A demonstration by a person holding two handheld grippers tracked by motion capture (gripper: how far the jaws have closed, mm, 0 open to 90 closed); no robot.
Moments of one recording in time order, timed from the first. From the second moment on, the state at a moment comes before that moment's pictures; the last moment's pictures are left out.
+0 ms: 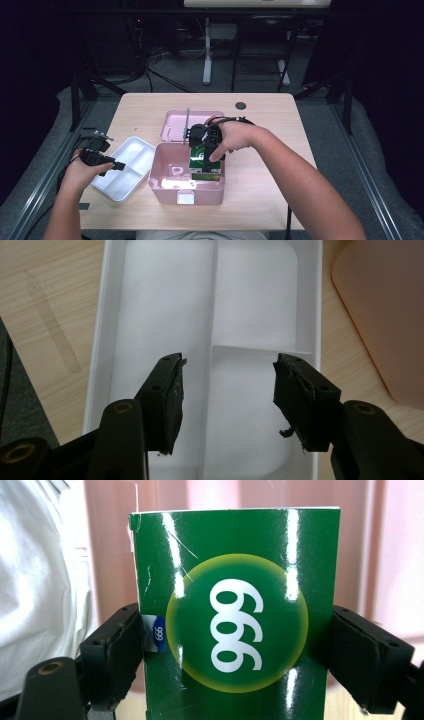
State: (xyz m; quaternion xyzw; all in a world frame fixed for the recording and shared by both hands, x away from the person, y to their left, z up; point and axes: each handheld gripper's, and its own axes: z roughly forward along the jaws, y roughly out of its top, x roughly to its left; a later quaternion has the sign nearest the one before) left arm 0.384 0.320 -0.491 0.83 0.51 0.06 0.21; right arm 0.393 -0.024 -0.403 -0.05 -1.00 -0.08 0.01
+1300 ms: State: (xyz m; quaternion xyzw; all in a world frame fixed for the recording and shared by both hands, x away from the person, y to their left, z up) left arm 0.385 0.319 -0.492 0.84 0.51 0.06 0.20; right arm 0.398 -0.027 -0.449 -0.07 -0.99 -0.08 0.00
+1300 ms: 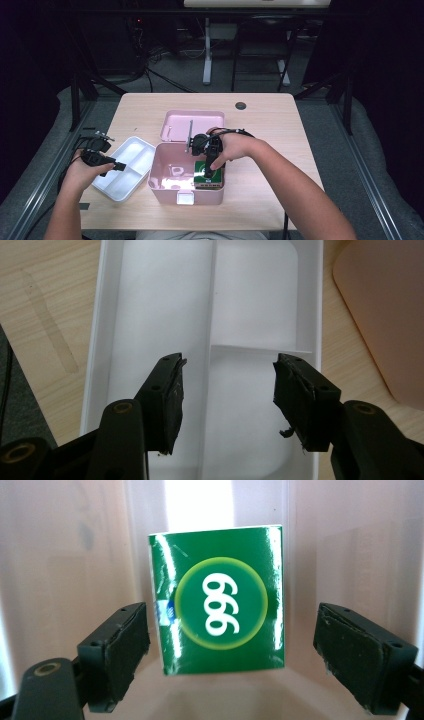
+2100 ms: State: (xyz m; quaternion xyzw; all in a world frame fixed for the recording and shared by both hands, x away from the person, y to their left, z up) left arm 0.385 0.318 -0.494 0.84 0.51 0.05 0.20; right arm 0.387 -0.087 -0.399 -0.10 -0.99 -0.07 -0.03
